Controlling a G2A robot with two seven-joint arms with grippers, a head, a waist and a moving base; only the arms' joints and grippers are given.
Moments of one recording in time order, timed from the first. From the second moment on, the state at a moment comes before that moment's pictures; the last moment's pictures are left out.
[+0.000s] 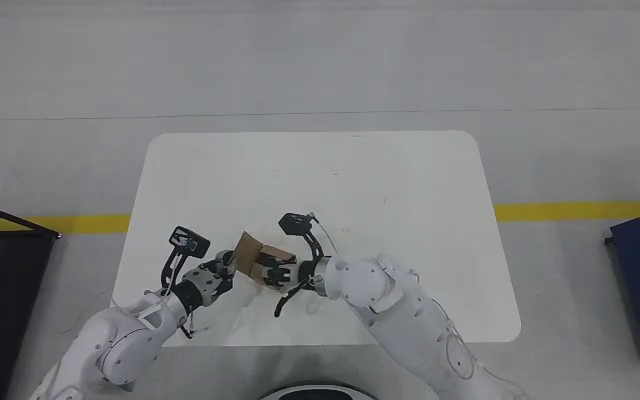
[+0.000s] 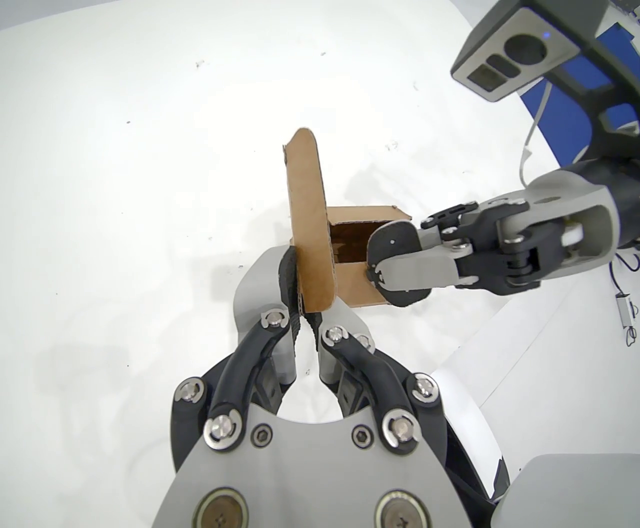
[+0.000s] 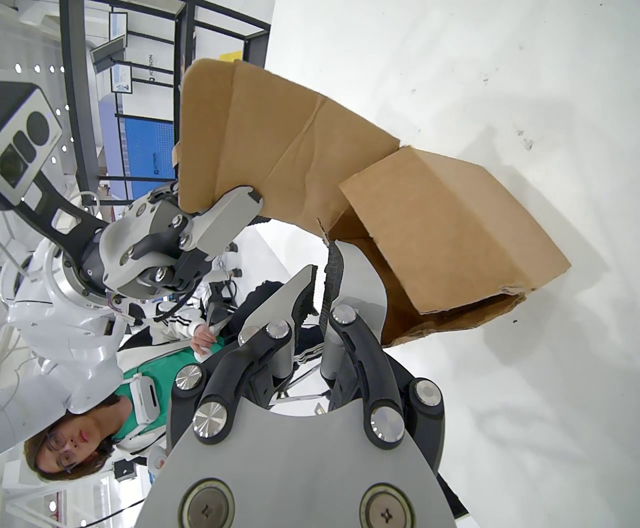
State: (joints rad) left arm 1.74 -0.97 -1.40 -2.03 0.79 -0.21 -0.53; right arm -1.26 -1.33 0.93 -1.70 -0.38 0.21 0.83
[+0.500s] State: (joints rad) left arm 1.75 -0.97 -1.40 -2.03 0.80 -0.22 -0.53; right arm -1.26 -1.33 0.96 -1.66 -0.28 0.18 0.81
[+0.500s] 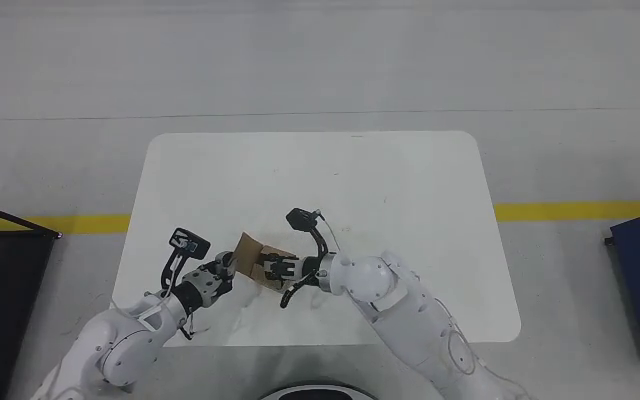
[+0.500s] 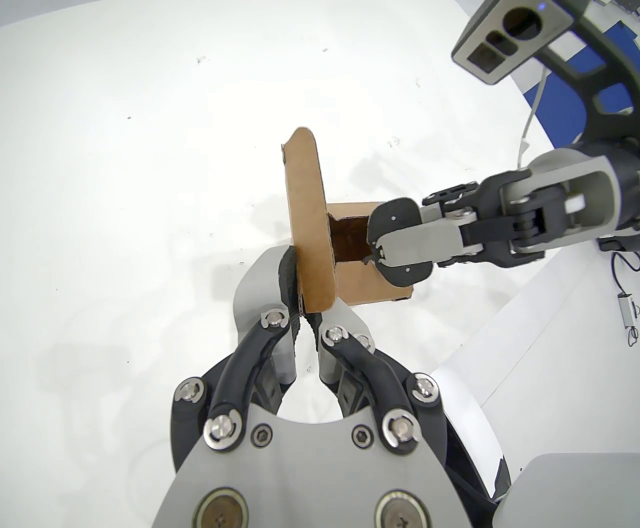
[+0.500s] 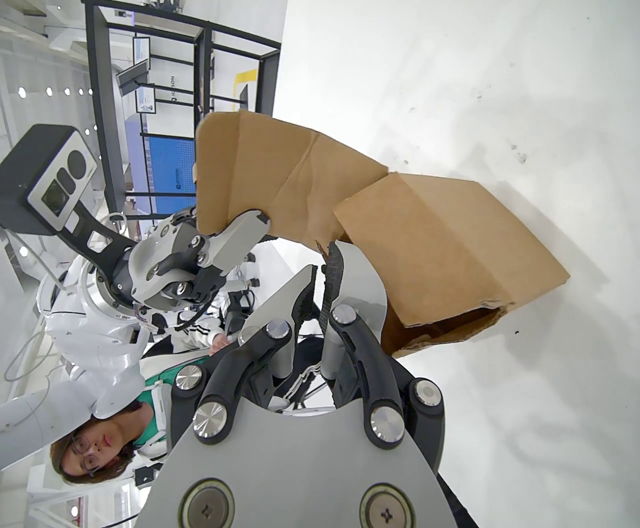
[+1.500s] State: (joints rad) left arm 1.75 -0.98 -1.62 -1.95 0.25 -0.17 -0.46; right arm -1.21 -1.33 0.92 -1.60 -0.24 0.26 0.79
